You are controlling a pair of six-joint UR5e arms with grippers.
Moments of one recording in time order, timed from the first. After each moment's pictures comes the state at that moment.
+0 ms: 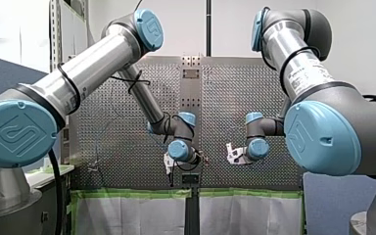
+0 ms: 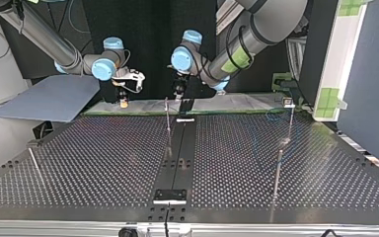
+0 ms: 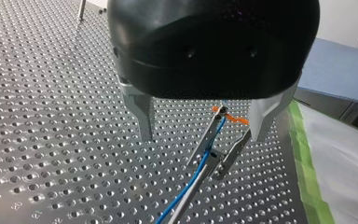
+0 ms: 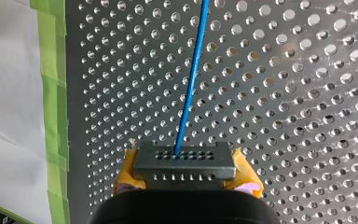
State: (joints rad) left arm -0.63 -2.41 -1.59 -2.58 -1.86 -1.93; right arm 1.92 -0.76 1.65 -0.55 1.61 1.42
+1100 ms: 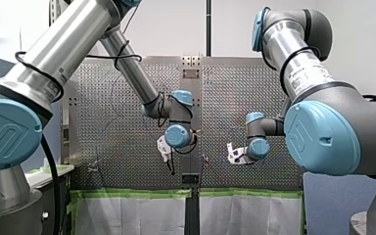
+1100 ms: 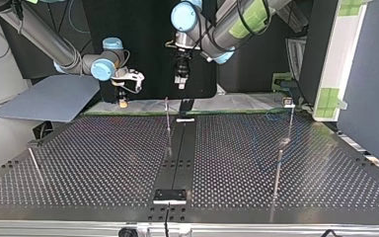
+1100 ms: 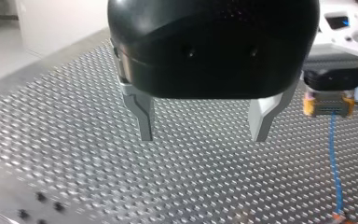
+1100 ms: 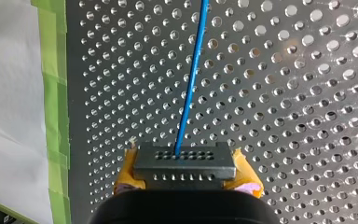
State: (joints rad) left arm -0.76 -2.12 -1.87 -2.38 -2.11 -2.04; right arm 1.92 -0.76 1.65 -0.55 1.61 1.42
